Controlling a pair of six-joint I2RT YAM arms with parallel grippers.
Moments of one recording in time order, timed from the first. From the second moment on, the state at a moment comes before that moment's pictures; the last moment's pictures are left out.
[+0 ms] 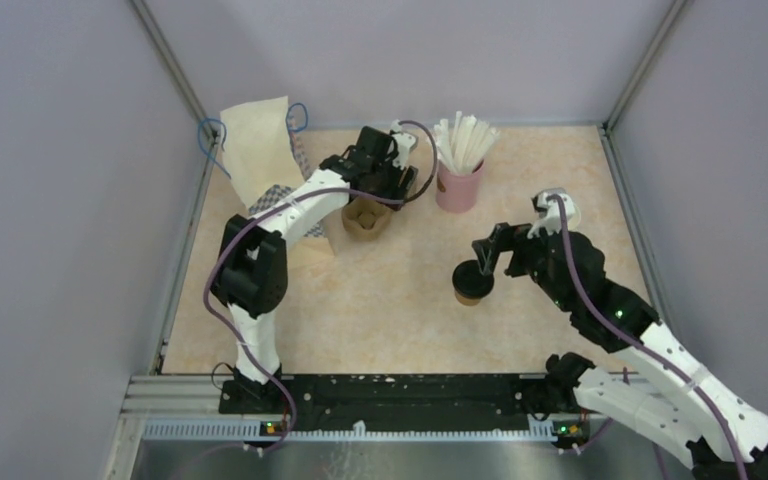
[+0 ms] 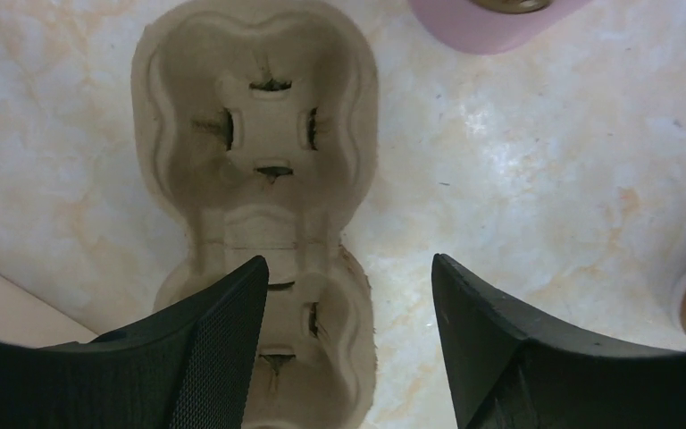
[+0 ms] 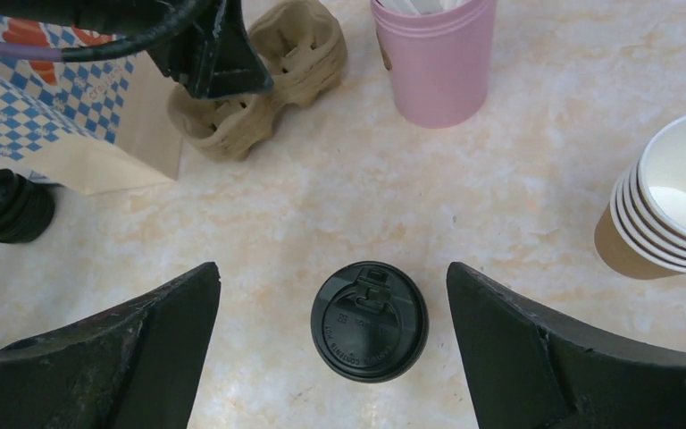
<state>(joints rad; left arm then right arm) -0.55 1.91 1.64 -0.51 0.07 0.04 0.72 0.70 0.82 -0.47 0.31 0.38</state>
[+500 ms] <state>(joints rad) -0.49 1.96 1.64 -0.47 0.09 0.09 0.72 0.64 0.78 -0.40 0.28 0.32</state>
